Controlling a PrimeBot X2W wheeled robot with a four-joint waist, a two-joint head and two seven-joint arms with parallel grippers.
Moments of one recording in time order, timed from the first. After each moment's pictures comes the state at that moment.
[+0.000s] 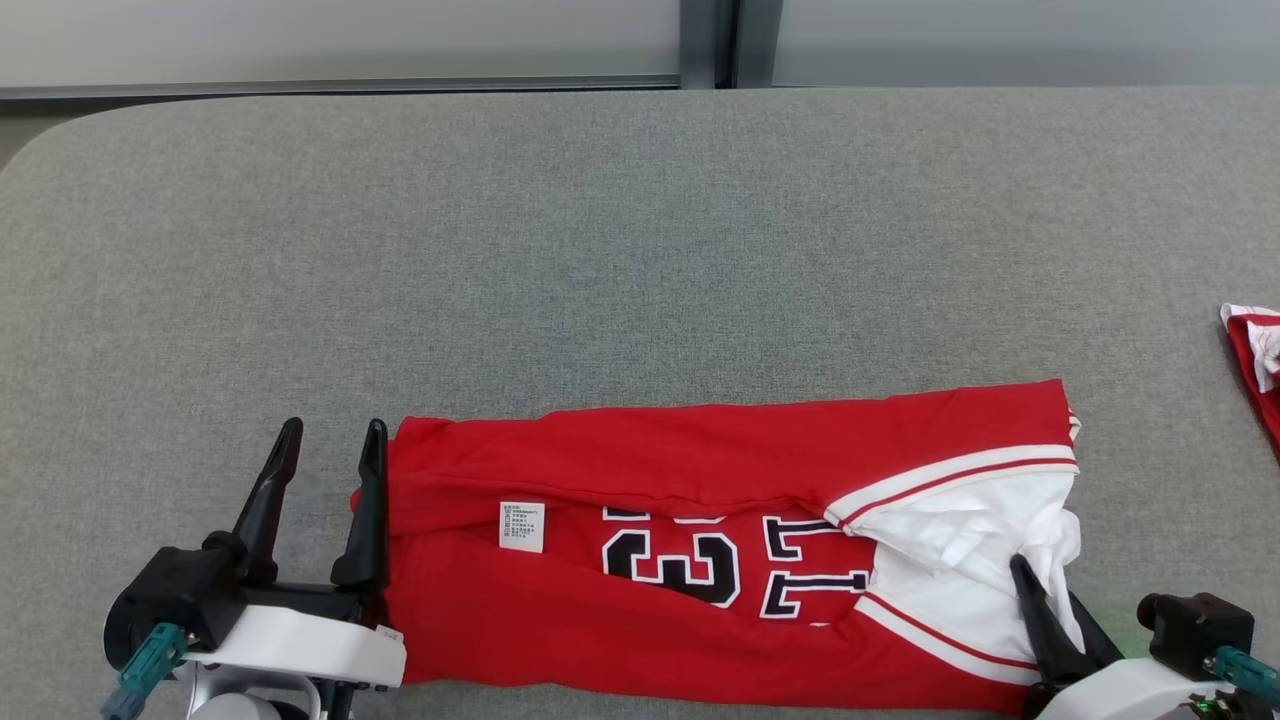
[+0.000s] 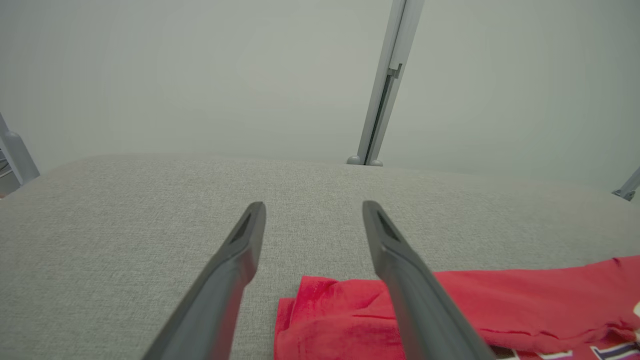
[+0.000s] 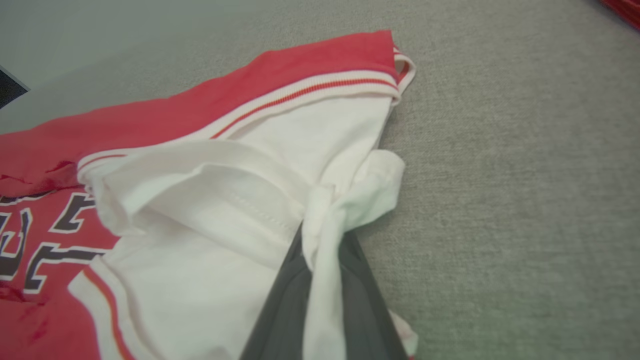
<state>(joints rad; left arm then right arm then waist) -0.06 0.23 -0.23 0.05 -0.45 0.06 -0.26 0.04 -0.18 0.13 0.28 0.39 0.13 -0.03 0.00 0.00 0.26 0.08</state>
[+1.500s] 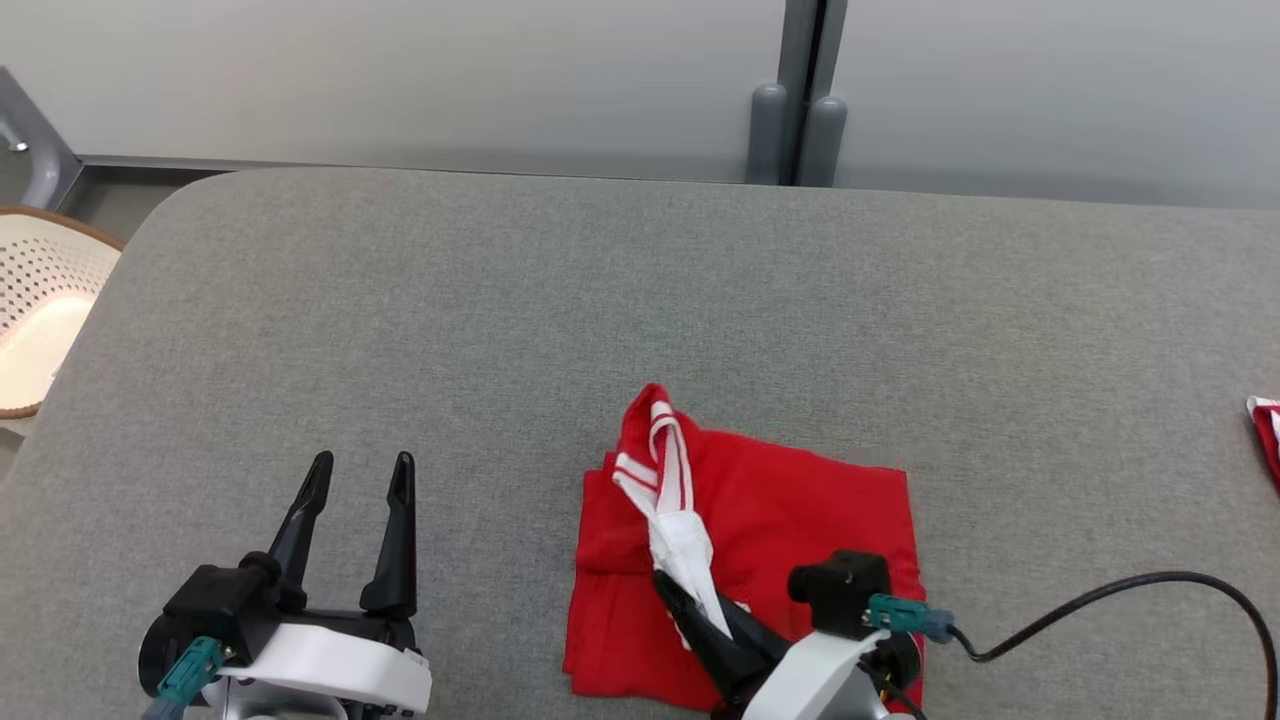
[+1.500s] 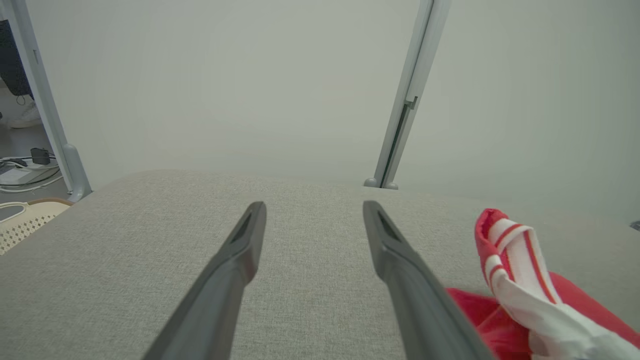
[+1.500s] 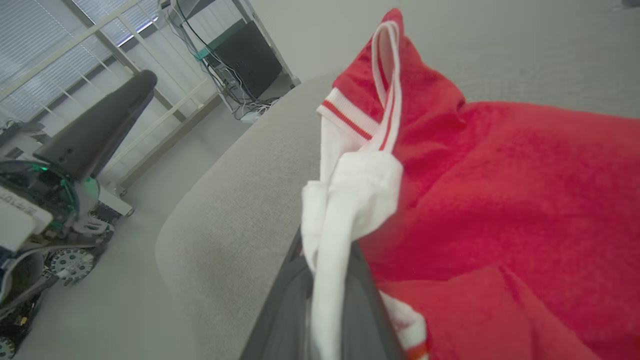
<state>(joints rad) -0.03 0.20 -0.24 0.08 -0.43 0.06 -0.24 -0.20 -0.05 0.68 0.33 0.59 0.13 0.01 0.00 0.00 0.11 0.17</state>
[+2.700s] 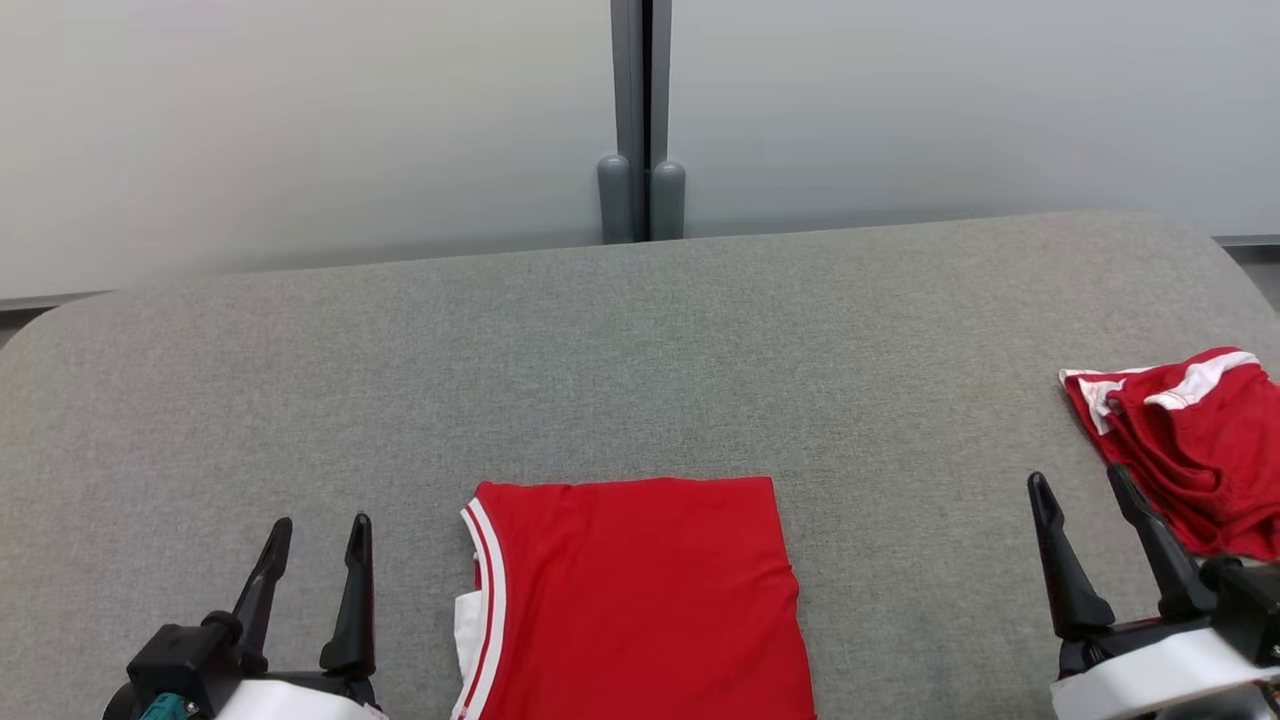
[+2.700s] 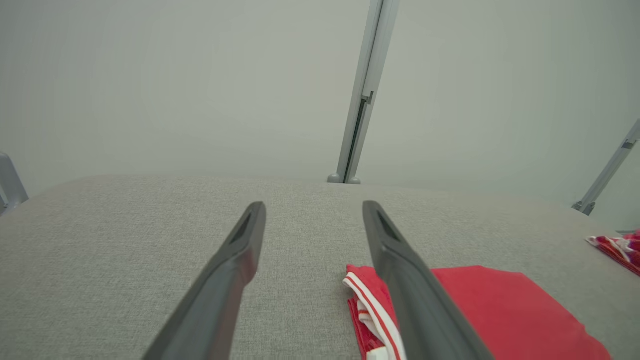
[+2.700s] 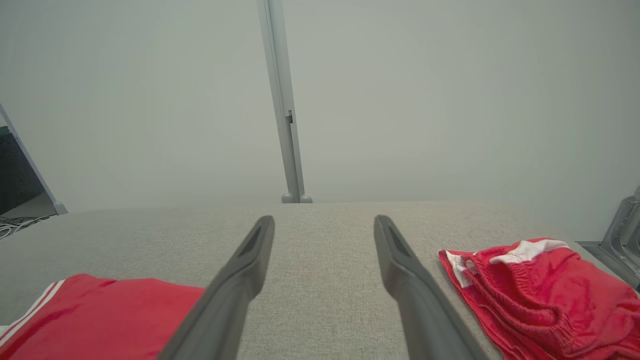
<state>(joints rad) 0.05 0.22 -0.19 0.11 -0.46 0.06 -0.26 0.02 -0.22 0.11 0.07 0.31 0.13 -0.13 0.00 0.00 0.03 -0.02</state>
